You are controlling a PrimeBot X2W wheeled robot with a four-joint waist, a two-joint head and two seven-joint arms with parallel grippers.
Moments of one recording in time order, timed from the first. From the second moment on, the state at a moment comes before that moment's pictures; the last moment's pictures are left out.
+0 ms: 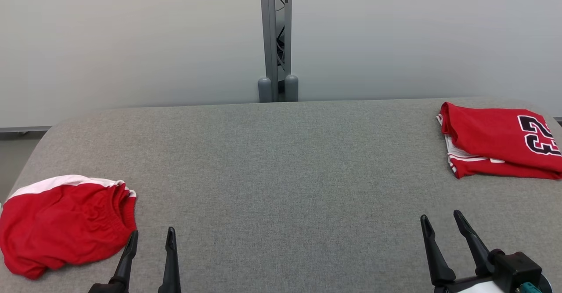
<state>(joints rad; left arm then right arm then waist) 0.19 0.05 -0.08 0.04 -0.21 0.07 -0.26 0.07 -0.05 0.08 0.16 0.18 0.13 -0.26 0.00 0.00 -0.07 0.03</state>
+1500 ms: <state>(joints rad) 0.18 0.05 -0.09 0.05 -0.18 0.07 -0.26 0.08 -0.05 0.14 0.18 0.21 0.13 -0.26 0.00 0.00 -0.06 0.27</state>
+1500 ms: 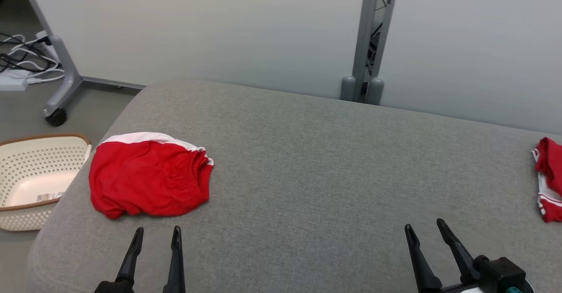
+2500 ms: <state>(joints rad) 0.07 0.05 -0.10 0.08 -0.35 0.03 -0.26 0.05 -0.05 0.17 0.19 0.18 0.13 -0.26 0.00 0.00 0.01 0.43</state>
